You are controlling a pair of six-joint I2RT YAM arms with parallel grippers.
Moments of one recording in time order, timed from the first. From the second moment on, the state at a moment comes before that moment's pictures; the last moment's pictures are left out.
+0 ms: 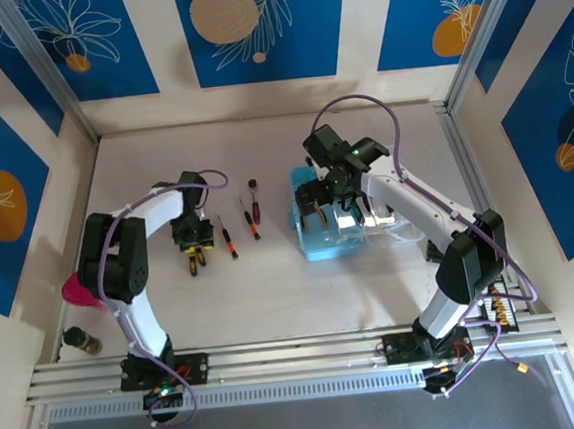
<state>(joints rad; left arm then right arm) -0.24 1.85 1.18 -0.88 0.00 -0.32 0.59 1.63 1.54 -1.11 0.08 0.26</state>
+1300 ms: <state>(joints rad) -0.43 1.57 1.50 -0.68 0.63 -0.53 0.53 1.41 1.42 -0.82 -0.37 0.35</state>
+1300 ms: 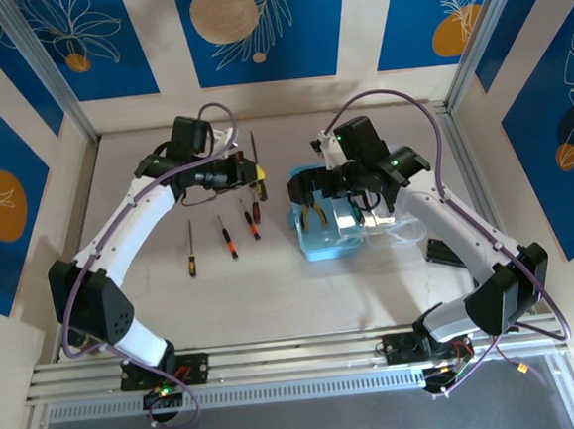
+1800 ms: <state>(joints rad) -0.51 1.59 1.50 -0.53 0.74 -0.65 0.55 1.47 1.42 -0.70 -0.50 0.44</state>
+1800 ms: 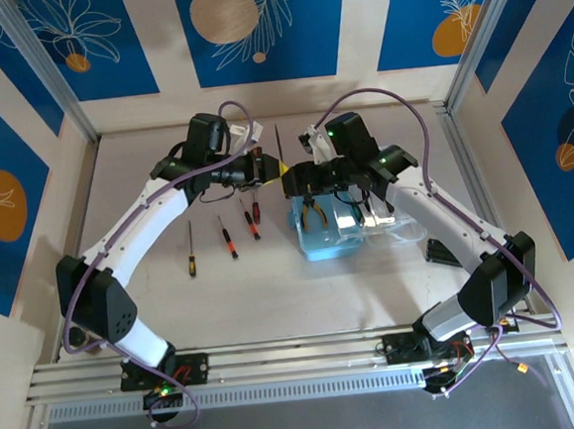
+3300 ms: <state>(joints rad) -0.27 1.58 1.44 -1.01 0.18 -0.28 0.14 1.51 1.35 -1.19 -0.10 0.21</state>
